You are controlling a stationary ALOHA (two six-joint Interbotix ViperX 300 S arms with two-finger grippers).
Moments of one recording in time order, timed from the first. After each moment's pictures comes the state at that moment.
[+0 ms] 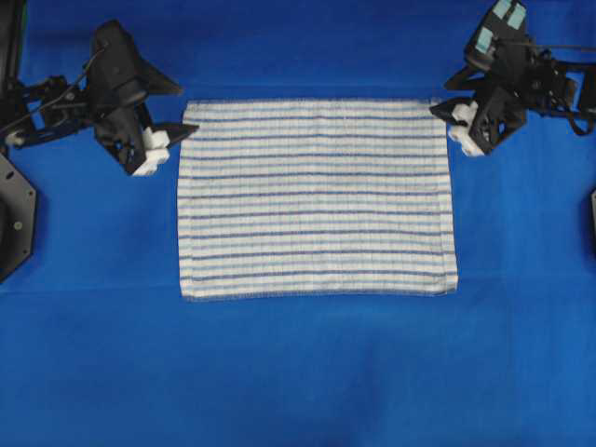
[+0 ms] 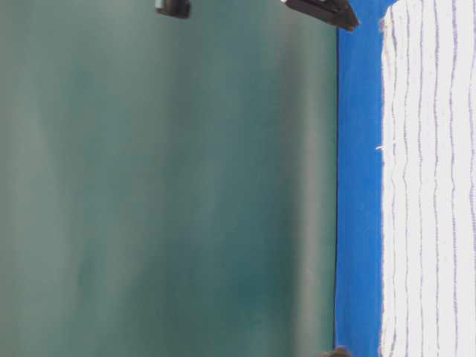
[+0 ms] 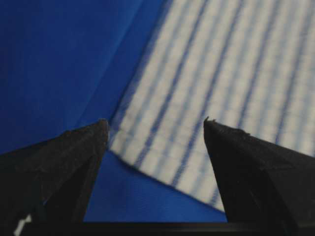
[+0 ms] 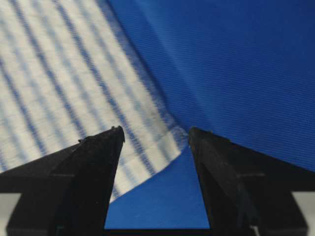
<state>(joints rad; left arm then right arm) 0.45 -0.22 1.13 -0.02 -0.36 0.07 -0.54 -0.16 1.01 -0.34 -0.07 0.39</state>
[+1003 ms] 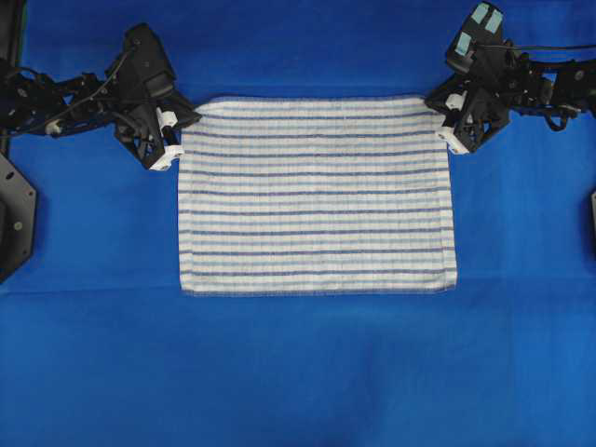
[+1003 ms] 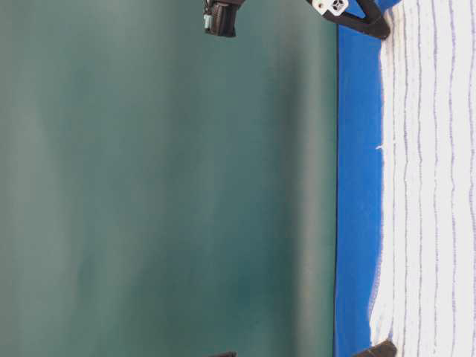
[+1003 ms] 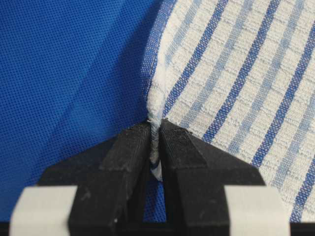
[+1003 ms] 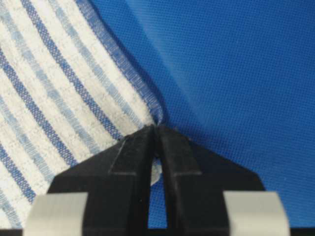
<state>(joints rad) 0.53 0.02 1.07 -0.02 -0.34 0.09 -0.58 0.01 0.98 -0.36 -0.13 0.38</state>
